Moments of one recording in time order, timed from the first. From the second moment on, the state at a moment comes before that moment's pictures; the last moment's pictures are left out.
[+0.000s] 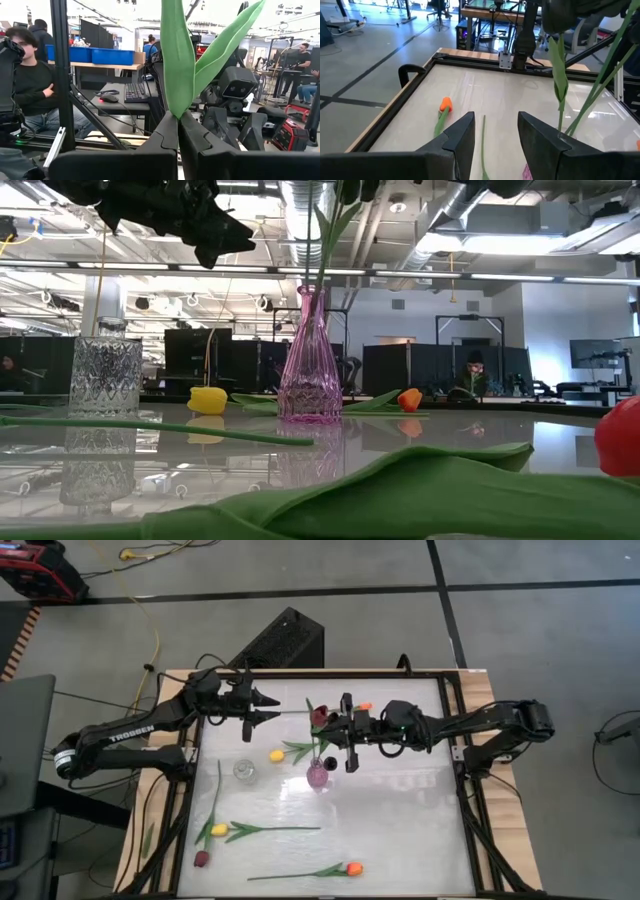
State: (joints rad) left arm 0.53 0.93 0.67 0.07 0.41 0.01; right arm -0.01 1.46 0.97 0.68 -0.08 -0.05
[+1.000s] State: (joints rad) left arm 0.53 0.93 0.67 0.06 0.41 0.01; right arm -0.01 1.37 1.24 -0.23 -0.08 -0.05
